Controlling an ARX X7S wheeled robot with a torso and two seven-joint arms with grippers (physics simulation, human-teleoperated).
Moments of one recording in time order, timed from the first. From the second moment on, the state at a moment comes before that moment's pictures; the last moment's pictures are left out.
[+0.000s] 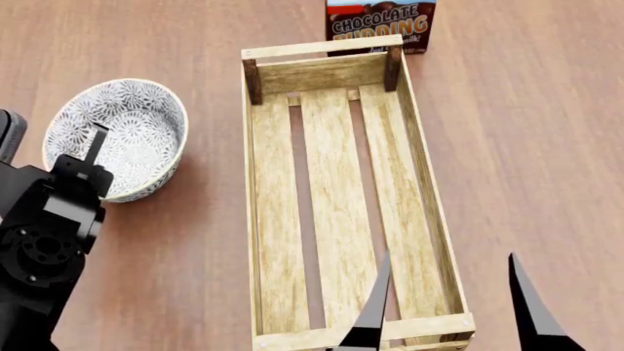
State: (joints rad) left arm -1.24 0.00 -0.30 -1.31 -0.71 0.04 -0.56; right arm 0.00 0.41 -0.27 -0.84 0.23 0.40 0.53
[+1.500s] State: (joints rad) left arm -1.14 -0.12 0.00 -0.49 -1.30 -0.62 -0.90; right arm 0.02 0.43 -0.30 -0.83 0.23 0.39 0.54
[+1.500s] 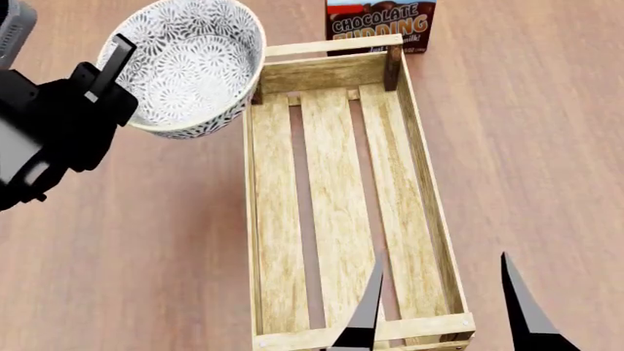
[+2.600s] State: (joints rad) left arm -1.12 -0.06 0.14 -0.33 -1.52 -0.82 -1.03; right arm 0.02 0.44 -0.30 -0.86 0.25 0.40 0.56
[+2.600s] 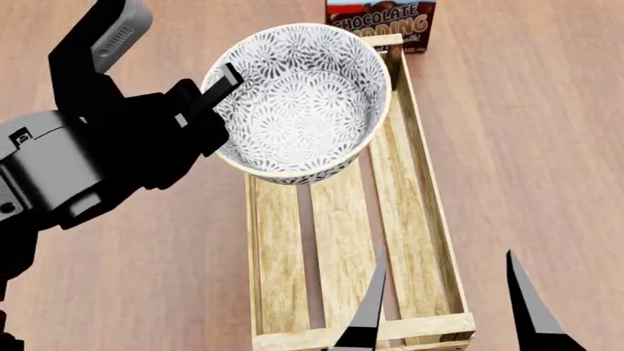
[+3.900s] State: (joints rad) left arm -1.06 -0.04 0.36 -0.46 -1.49 -0.66 -0.88; right arm 0.02 0.46 -0.30 -0.87 0.27 0.40 0.58
